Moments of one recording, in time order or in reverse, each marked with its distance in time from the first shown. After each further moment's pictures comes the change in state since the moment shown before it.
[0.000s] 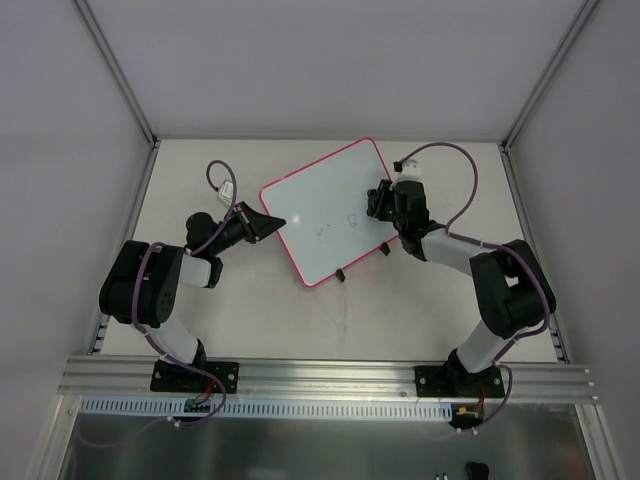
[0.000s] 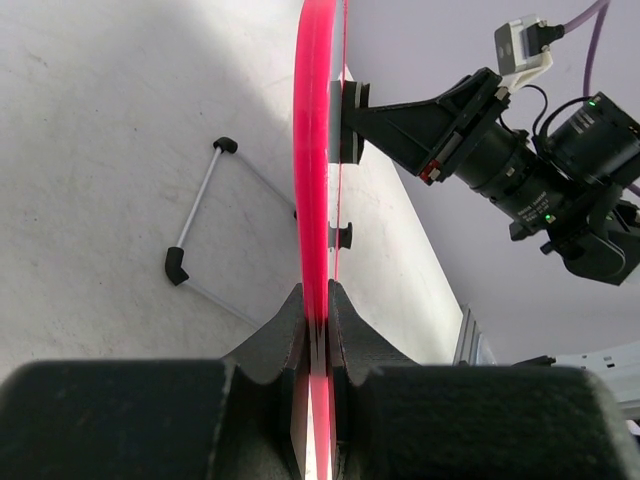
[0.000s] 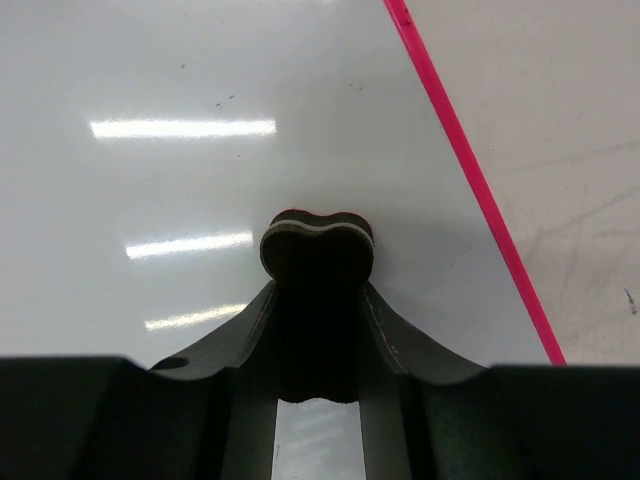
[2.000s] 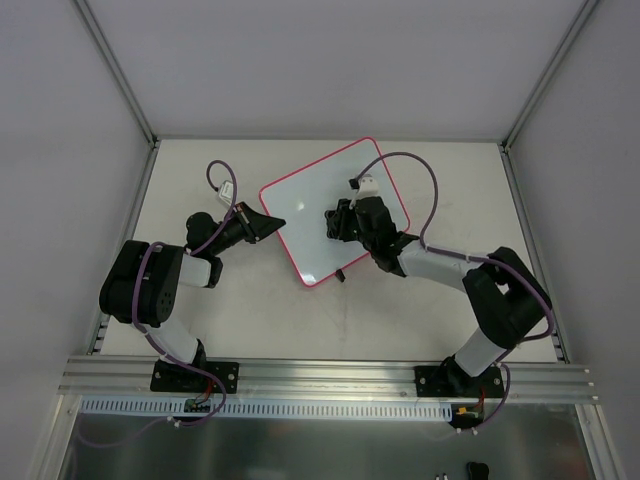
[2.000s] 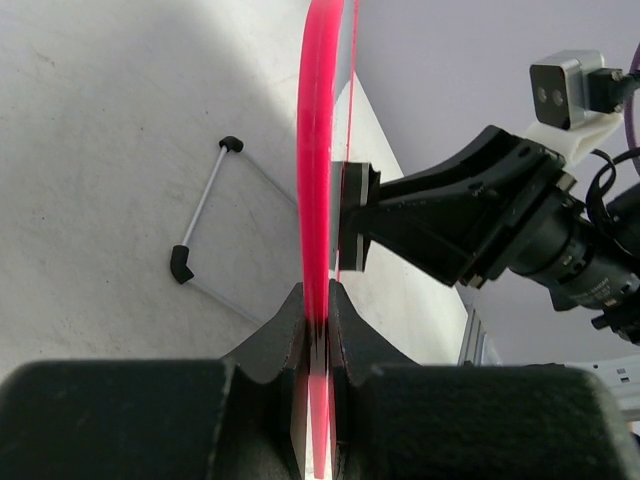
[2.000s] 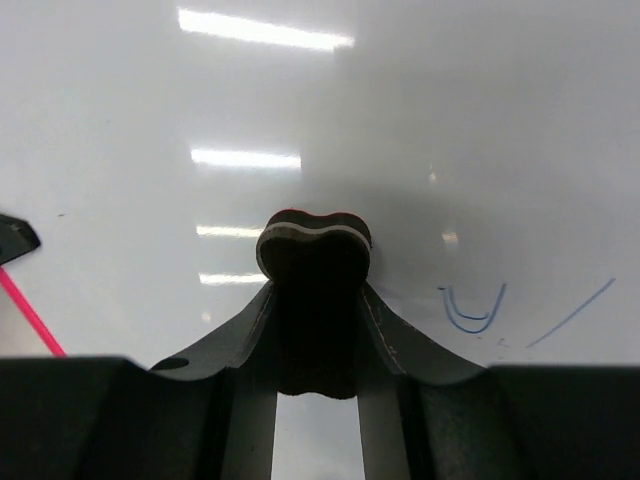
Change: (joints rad) left arm 0.005 0.002 0.000 -0.007 0.000 0.012; right arm 0.307 -0.026 0.024 -0.090 0.074 0.043
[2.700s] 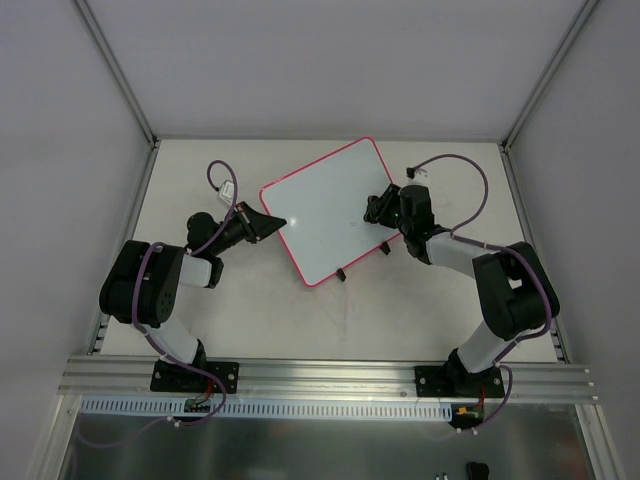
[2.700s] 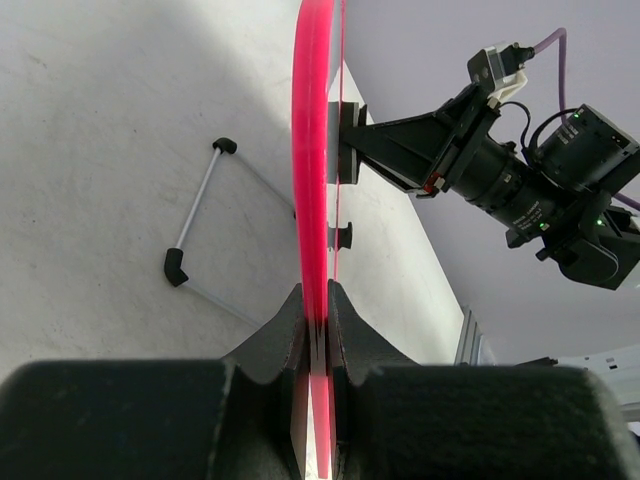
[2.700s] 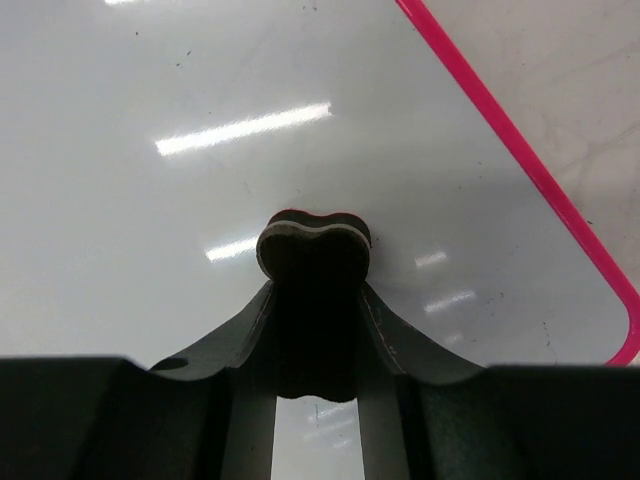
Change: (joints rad) left arm -0.003 0.000 0.000 0.005 -0.008 -0.008; right arm -0.322 0.014 -0.072 0.069 -0.099 0.182
